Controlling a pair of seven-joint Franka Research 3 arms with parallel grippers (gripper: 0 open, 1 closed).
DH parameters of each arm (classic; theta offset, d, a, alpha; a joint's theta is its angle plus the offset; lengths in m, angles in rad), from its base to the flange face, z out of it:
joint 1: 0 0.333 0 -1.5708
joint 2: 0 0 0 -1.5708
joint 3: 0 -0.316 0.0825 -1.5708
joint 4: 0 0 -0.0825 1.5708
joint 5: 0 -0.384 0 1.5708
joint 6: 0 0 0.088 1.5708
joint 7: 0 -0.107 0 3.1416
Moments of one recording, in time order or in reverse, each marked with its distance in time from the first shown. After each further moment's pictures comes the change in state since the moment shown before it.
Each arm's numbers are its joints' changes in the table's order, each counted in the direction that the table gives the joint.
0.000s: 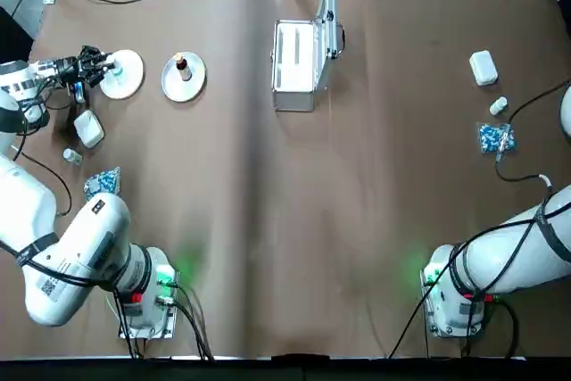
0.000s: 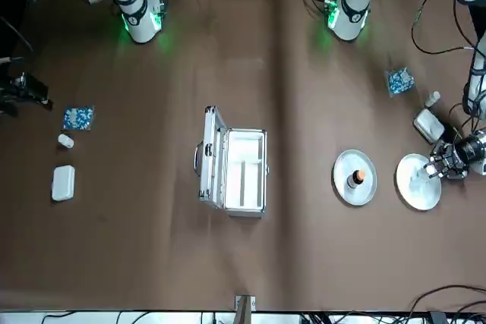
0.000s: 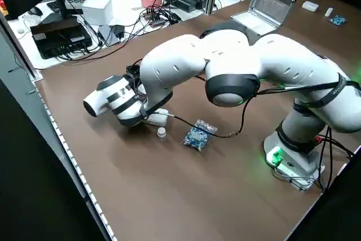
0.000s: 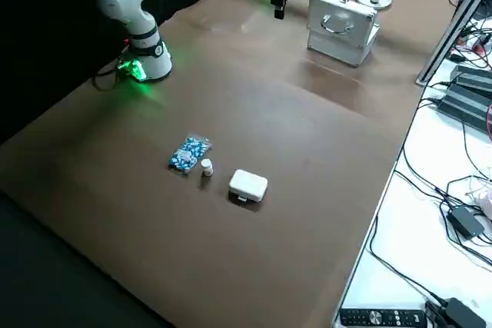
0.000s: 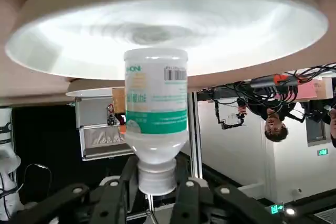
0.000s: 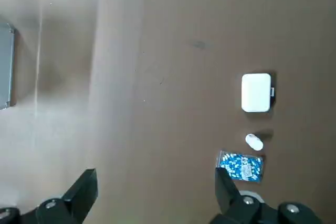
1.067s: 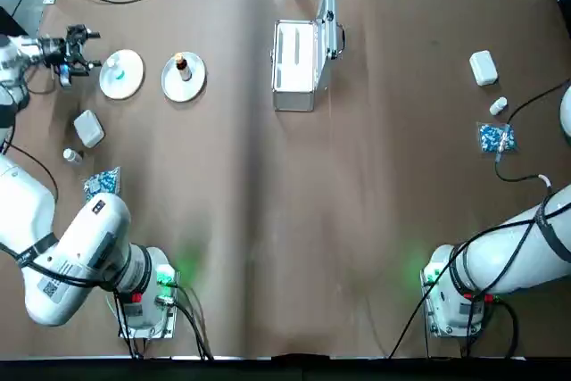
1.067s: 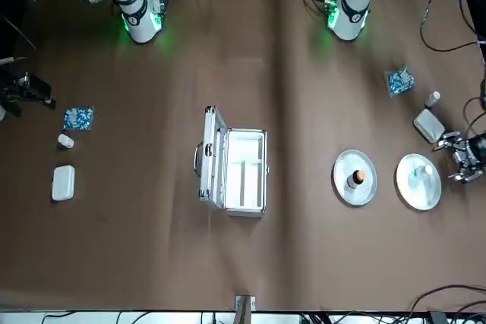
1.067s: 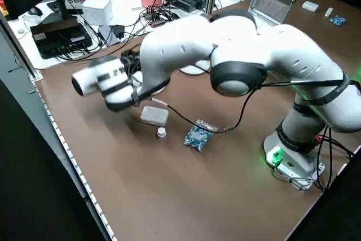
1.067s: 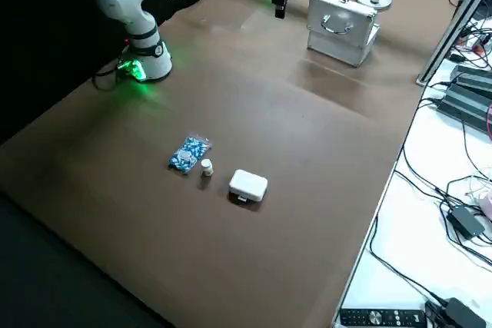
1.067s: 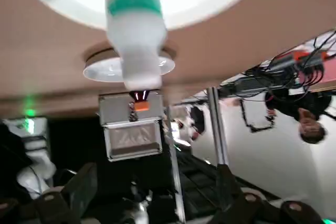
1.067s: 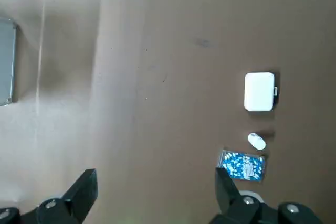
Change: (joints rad) left arm -0.016 -0.119 0.023 0.036 -0.097 0.082 0.035; right arm 0.009 0.000 -0.002 -0.003 0.000 0.007 0.000
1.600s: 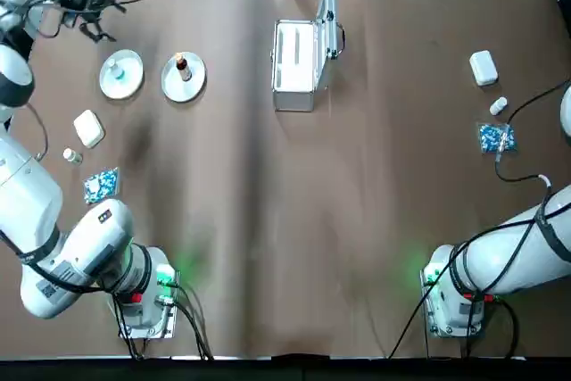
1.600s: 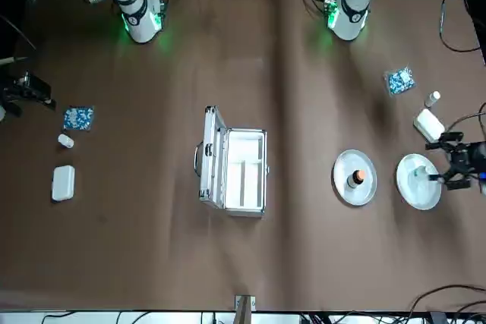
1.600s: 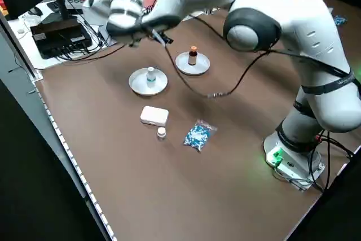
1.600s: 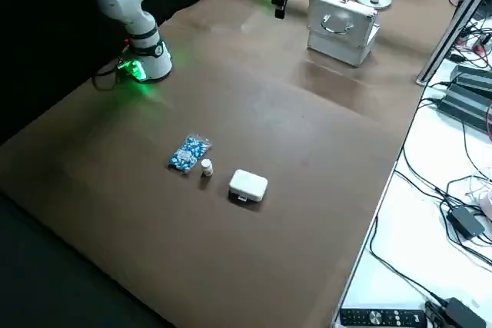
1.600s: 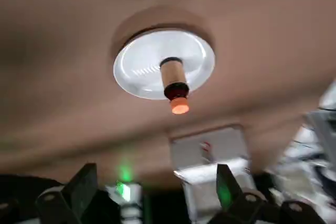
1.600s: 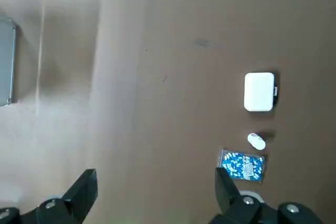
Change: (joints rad) left arm -0.316 -0.242 0.008 -0.001 -0.360 -0.021 0.022; right arm 0.001 0.000 0.001 -0.001 0.000 -0.001 0.000
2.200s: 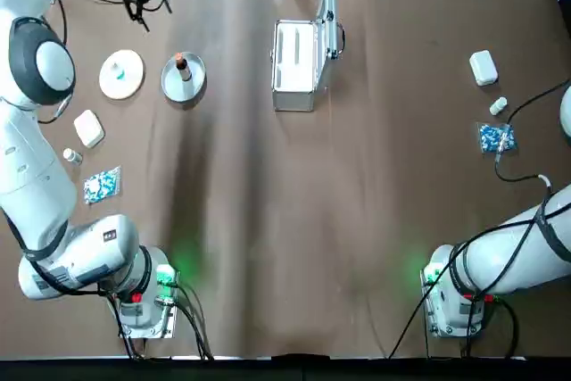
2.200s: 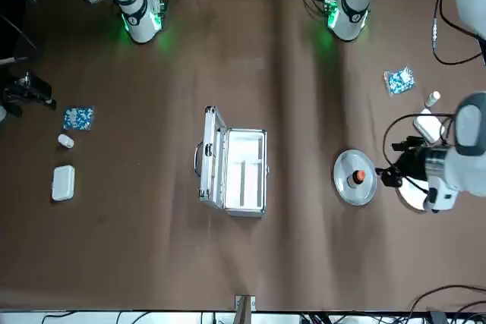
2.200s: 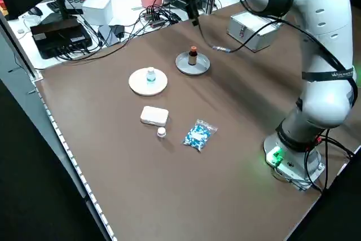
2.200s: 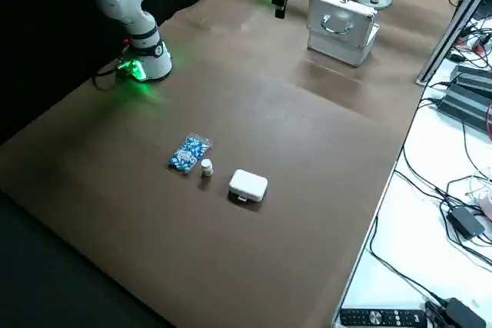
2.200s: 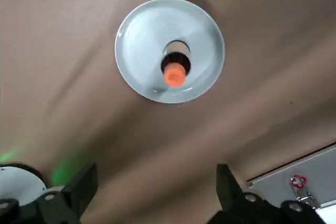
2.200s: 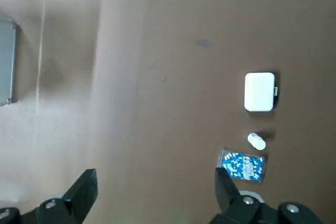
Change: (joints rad) left arm -0.377 -0.125 -0.010 0.002 -0.381 -0.011 0.063; right arm 0.001 0.000 0.000 -0.001 0.000 0.000 0.000
